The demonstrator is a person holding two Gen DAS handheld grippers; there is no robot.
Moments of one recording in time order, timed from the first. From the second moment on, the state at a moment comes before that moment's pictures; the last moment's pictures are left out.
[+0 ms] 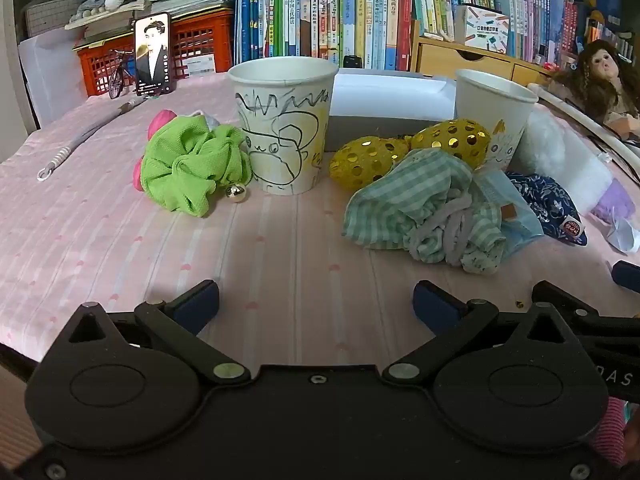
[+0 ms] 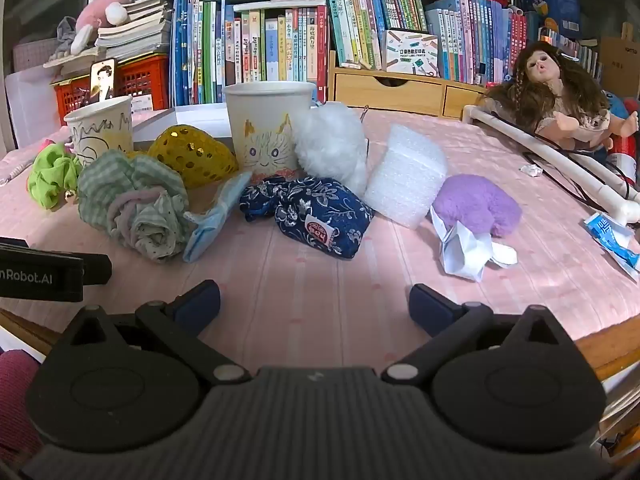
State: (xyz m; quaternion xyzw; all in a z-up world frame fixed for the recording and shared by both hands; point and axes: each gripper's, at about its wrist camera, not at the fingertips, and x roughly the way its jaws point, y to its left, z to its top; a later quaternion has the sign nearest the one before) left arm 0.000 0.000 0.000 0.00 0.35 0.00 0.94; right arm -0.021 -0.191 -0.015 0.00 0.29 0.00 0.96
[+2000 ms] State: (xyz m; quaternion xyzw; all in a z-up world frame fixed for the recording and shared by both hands) left arm 0.000 0.000 0.000 0.00 0.36 0.00 0.93; right arm -0.021 -0.190 -0.015 0.00 0.29 0.00 0.96
